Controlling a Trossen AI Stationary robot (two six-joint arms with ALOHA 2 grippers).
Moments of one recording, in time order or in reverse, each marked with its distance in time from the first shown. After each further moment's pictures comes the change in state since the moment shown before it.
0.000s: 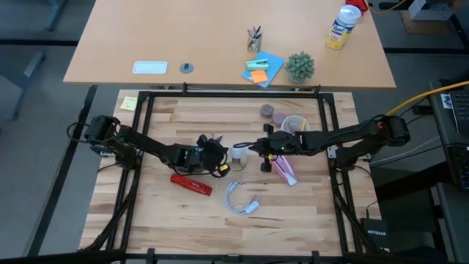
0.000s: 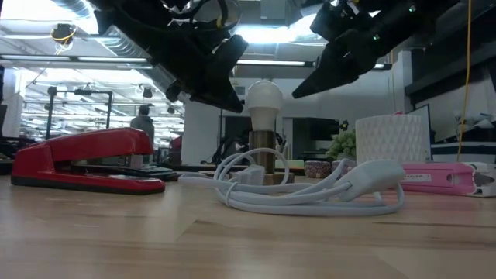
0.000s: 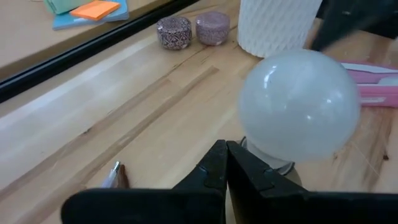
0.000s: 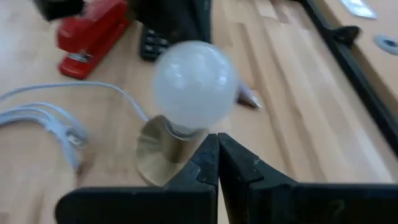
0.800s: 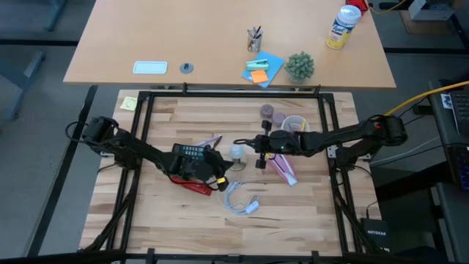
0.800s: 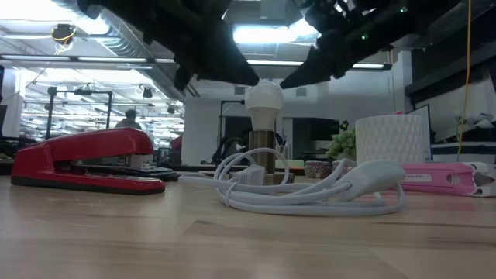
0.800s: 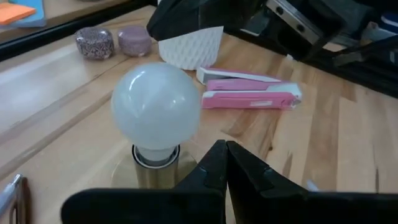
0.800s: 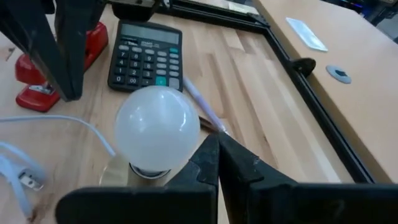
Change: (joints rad) left arm -0.100 -0.015 0.001 0.142 0.102 0.001; right arm -0.001 0.029 0.000 0.147 0.101 -0.056
